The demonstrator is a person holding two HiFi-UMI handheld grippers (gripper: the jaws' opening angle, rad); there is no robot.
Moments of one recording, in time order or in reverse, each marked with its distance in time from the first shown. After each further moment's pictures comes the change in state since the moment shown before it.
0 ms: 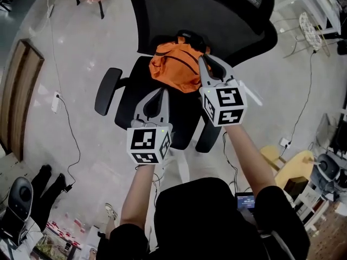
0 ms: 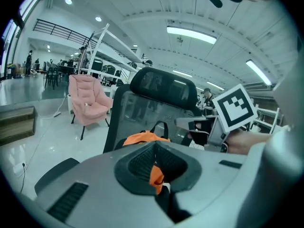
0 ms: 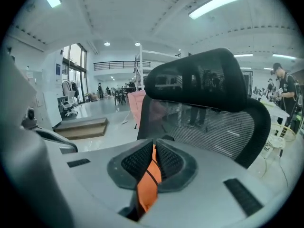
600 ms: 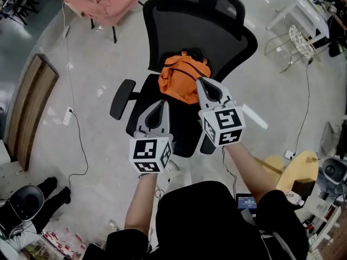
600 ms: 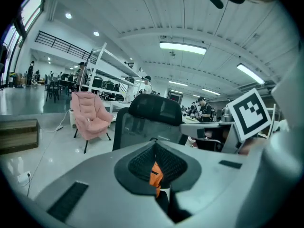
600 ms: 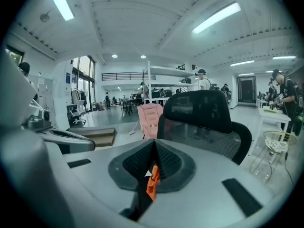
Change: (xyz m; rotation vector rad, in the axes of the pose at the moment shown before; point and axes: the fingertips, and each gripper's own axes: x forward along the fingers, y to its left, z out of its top) left arm -0.115 -0.039 0.045 0.061 -0.132 0.007; right arm -0.126 0.075 0.050 -0.008 -0.136 0.064
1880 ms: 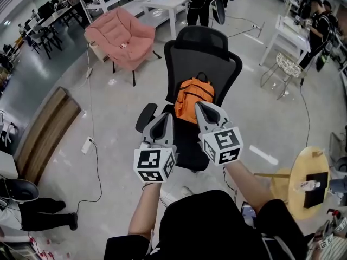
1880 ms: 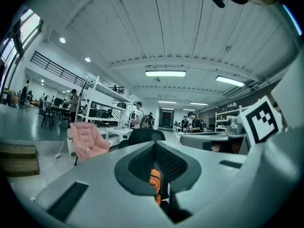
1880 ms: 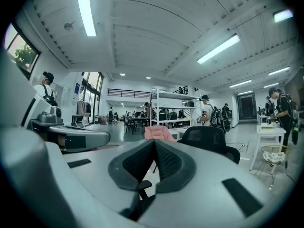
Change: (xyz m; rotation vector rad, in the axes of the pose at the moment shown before) left arm -0.236 -0.043 0.085 0.156 -0.255 -0.063; right arm -0.188 0.180 0.088 -0.052 -0.257 -0.009
